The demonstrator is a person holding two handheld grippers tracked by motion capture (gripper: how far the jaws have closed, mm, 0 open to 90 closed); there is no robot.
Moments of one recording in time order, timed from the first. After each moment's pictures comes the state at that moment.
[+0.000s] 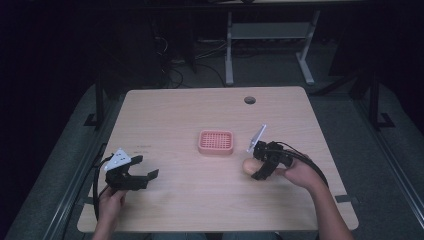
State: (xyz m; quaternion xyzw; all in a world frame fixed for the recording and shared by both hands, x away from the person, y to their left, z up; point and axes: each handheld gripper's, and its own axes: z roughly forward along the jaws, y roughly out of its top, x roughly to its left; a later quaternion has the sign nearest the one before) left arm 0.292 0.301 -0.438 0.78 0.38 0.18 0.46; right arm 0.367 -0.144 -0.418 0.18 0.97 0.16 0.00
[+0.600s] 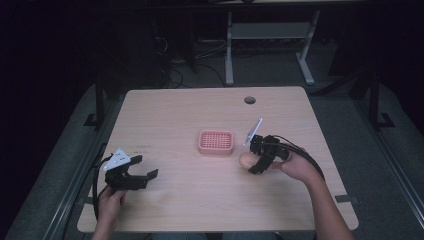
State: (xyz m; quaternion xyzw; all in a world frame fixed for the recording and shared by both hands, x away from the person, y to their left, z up) left arm 0.293 0.302 -0.438 0.78 0.38 0.18 0.46; right arm 0.380 -0.135 -0.408 0.17 0.97 0.17 0.01
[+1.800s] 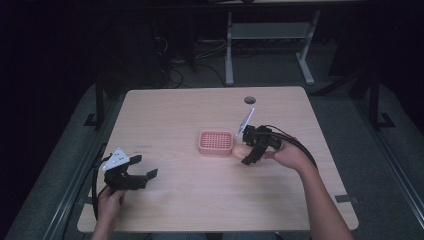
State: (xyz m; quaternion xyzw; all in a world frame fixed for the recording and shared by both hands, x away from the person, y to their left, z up) left arm 0.292 0.304 -0.437 0.78 0.38 0.18 0.46; right arm 0.404 -0.116 -0.392 0.15 0.97 0.18 0.01
